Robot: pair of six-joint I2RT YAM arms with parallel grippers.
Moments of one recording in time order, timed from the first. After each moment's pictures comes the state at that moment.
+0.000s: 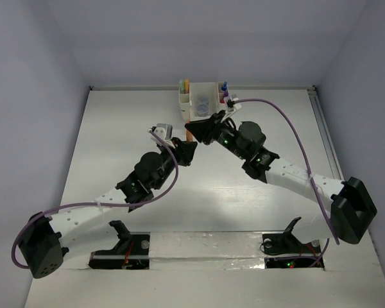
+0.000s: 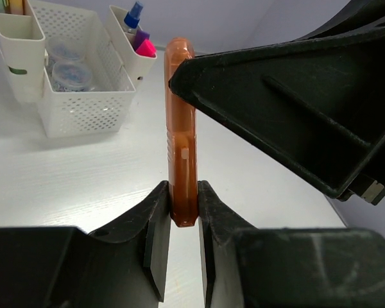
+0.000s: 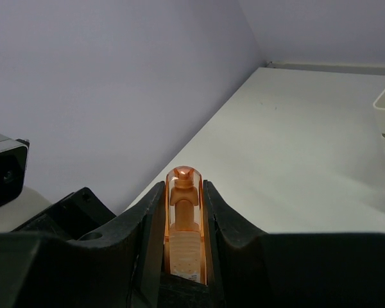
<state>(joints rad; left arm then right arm) -0.88 0.99 0.61 0.40 -0.34 -0.49 0.79 1.38 0.96 0.53 -0.11 0.57</state>
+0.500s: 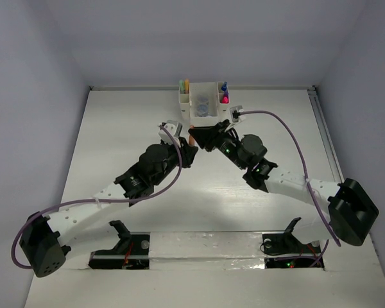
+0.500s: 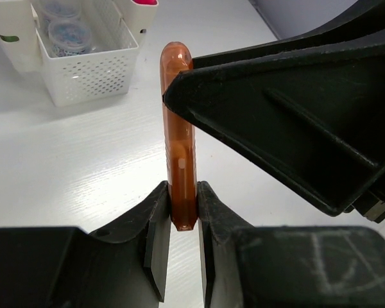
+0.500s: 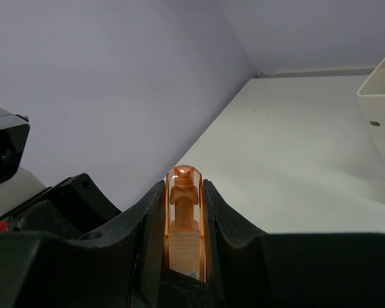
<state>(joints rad) -0.86 1.01 0.72 0.15 -0.24 -0.43 0.83 1.36 0.80 0.71 0.00 0.61</state>
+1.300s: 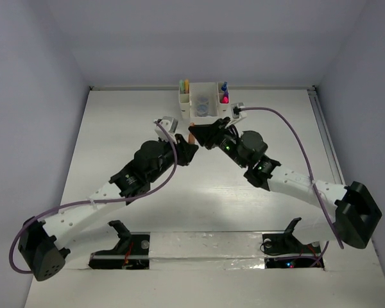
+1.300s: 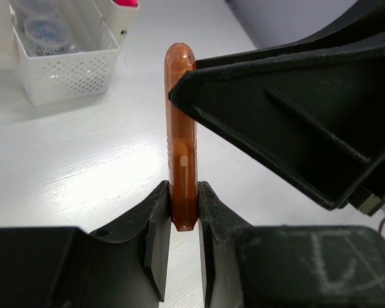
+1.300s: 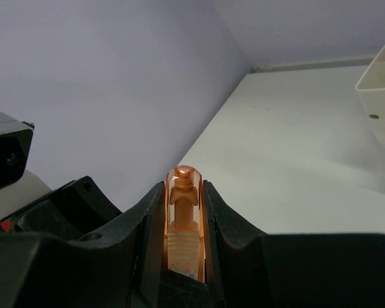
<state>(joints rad) -0.82 1.01 0.78 0.06 -0.14 -0.50 0.84 1.32 0.84 0.62 0.07 0.64</state>
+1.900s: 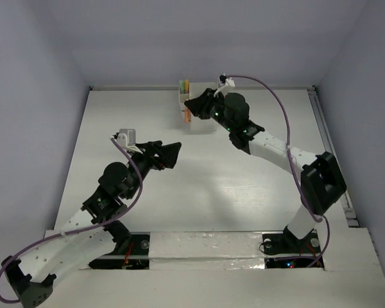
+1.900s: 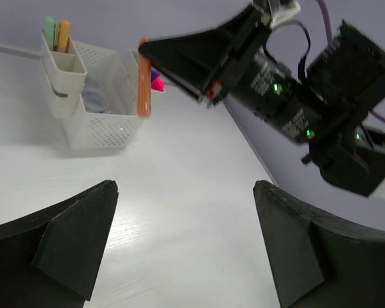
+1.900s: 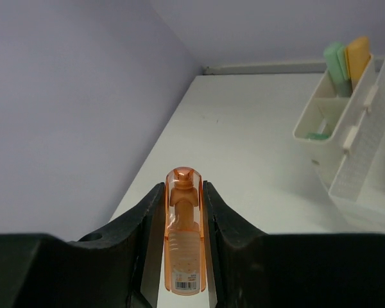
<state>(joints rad) -0.79 0.62 0.61 0.12 -0.30 -0.56 0.65 1.67 1.28 0.39 -0.07 0.64</state>
